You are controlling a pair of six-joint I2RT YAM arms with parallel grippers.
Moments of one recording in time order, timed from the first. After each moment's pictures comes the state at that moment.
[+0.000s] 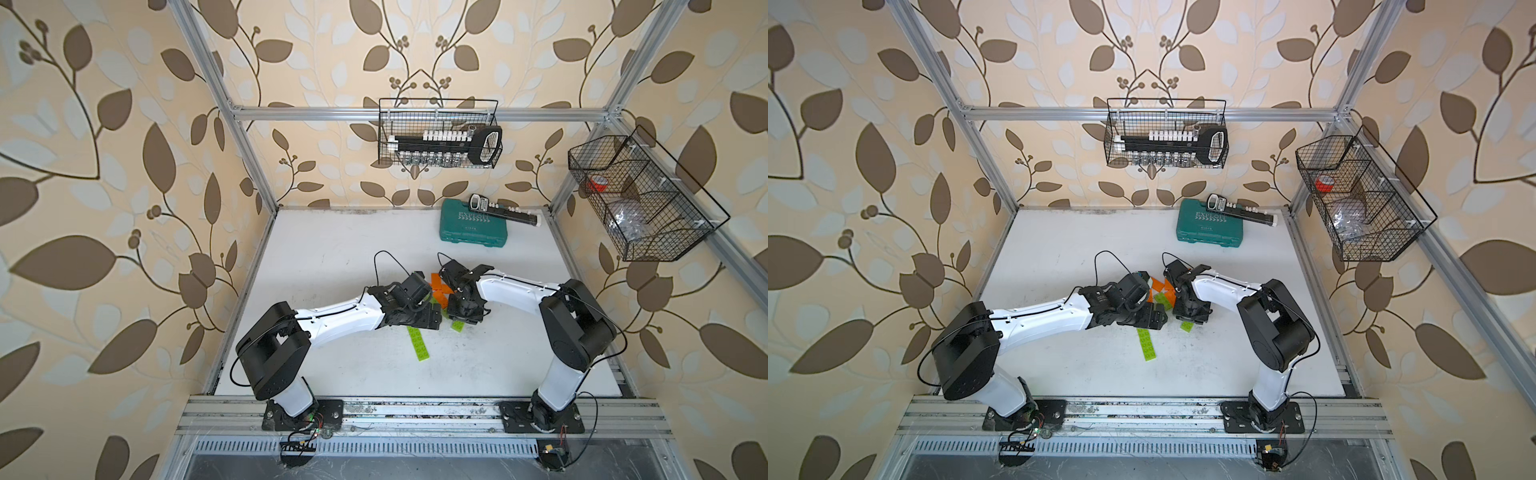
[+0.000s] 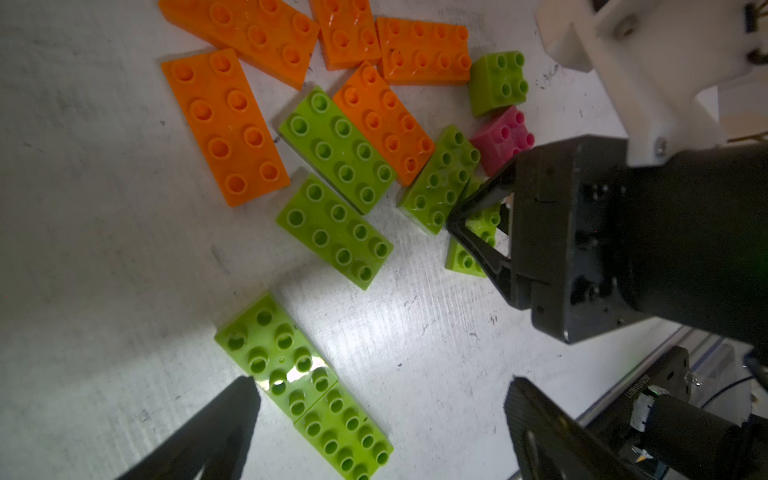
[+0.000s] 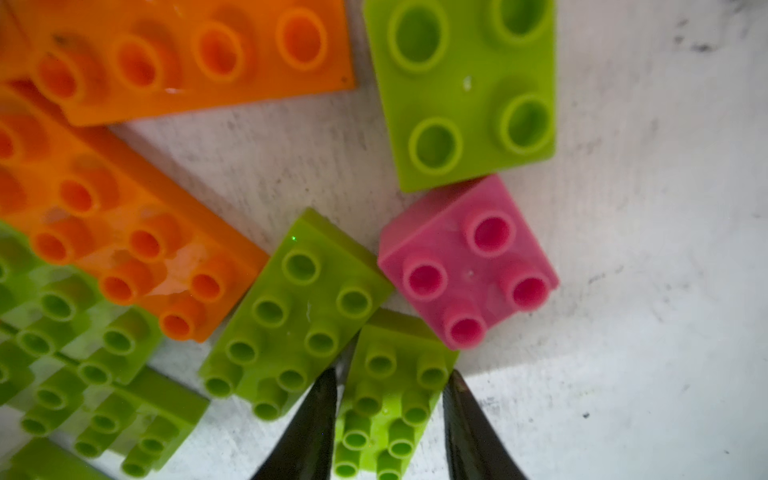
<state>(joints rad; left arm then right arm) -0.88 1.59 1.02 -0.41 0.08 -0.73 0.57 1.79 1.10 -0.83 0.09 0.88</state>
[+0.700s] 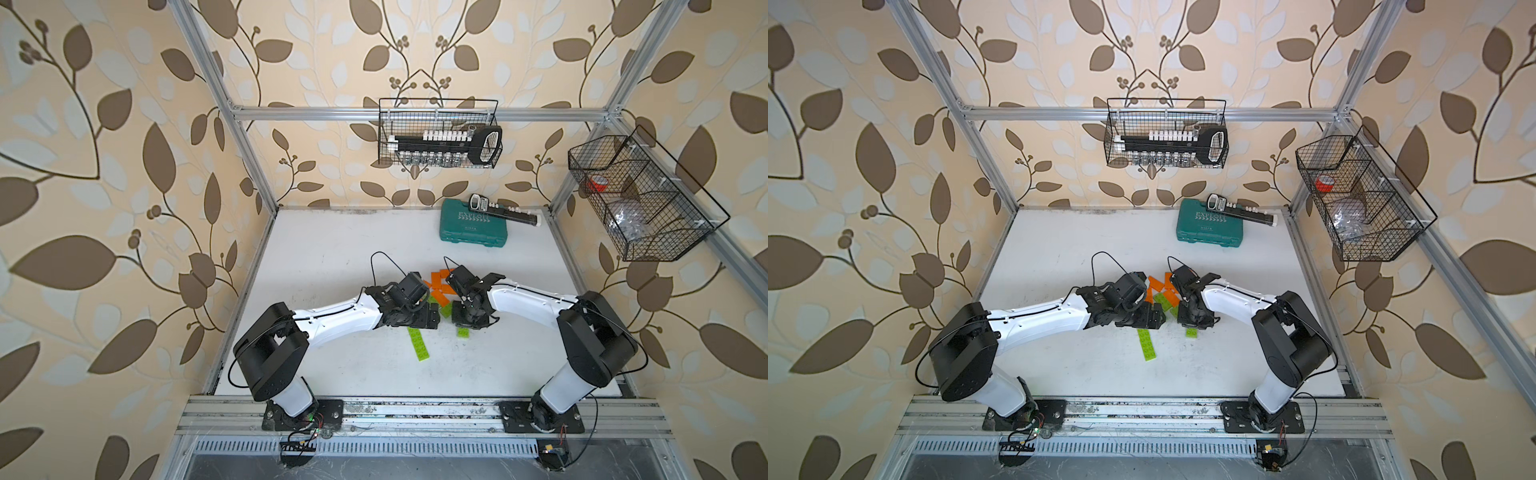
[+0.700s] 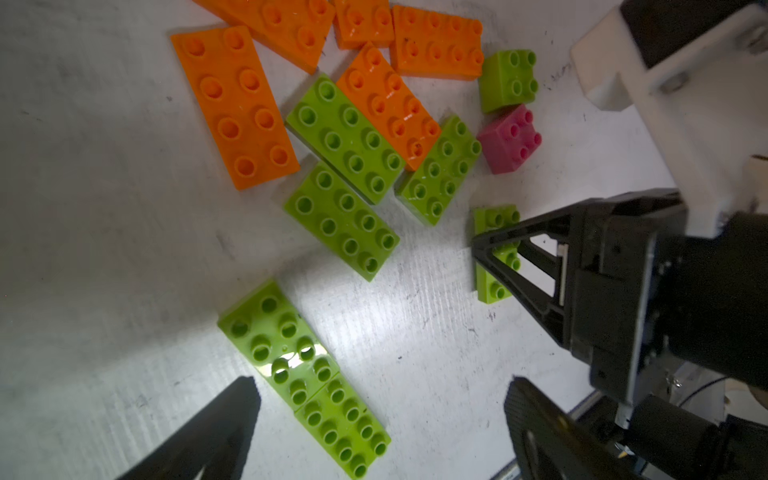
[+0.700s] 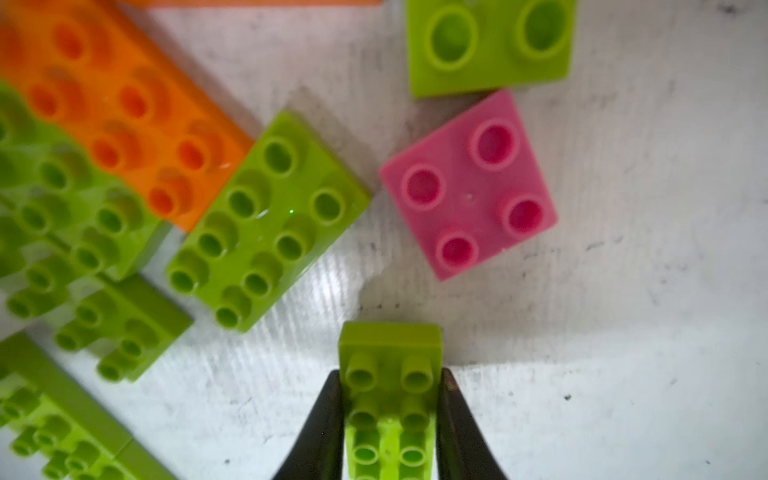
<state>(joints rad) -0.88 1.58 1.01 -0.41 0.12 -0.77 0.59 1.65 0.97 -0.77 0.06 0.73</state>
